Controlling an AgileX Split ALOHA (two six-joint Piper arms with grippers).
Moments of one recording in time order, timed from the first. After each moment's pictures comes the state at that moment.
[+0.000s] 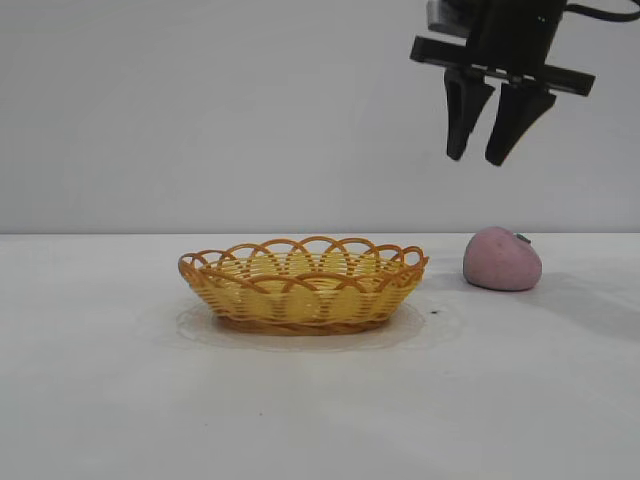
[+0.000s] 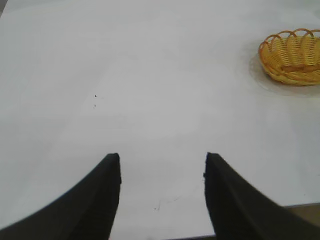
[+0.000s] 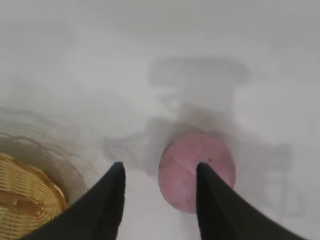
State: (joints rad) left arm -0.13 -0.01 -0.49 0.04 1.12 -0.07; right arm 0.26 2.19 -1.72 0.13 1.06 -0.07
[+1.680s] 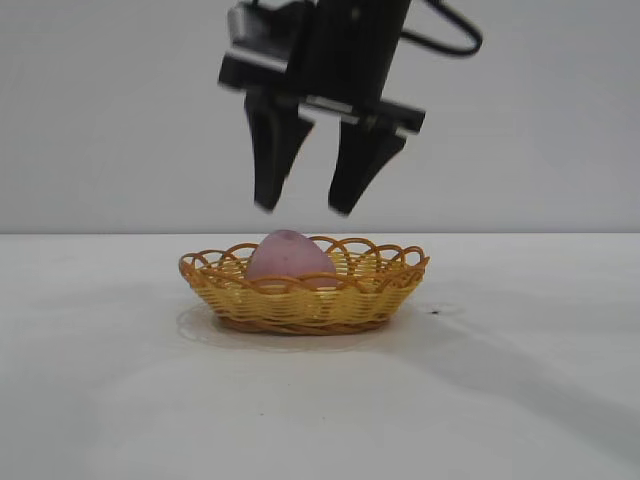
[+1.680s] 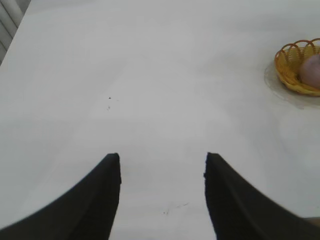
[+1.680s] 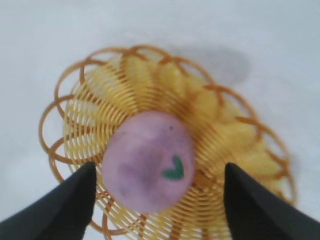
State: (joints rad) left arm -0.05 -0.02 -0.48 0.04 1.12 -0.06; right arm 0.22 1.99 -1.57 0.10 0.90 -0.03
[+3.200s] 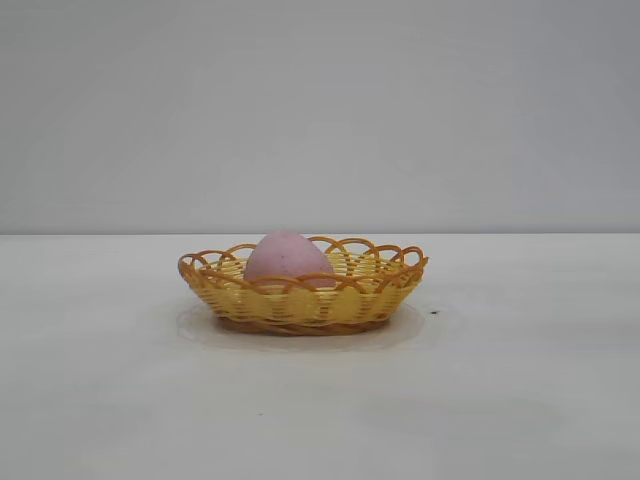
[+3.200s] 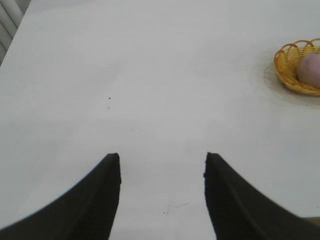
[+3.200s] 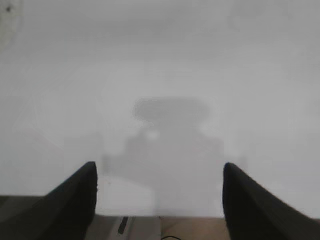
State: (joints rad) left arm -0.05 -0.02 -0.48 0.04 1.12 -0.06; right arm 0.06 0.57 -0.55 0.04 1.19 0.01
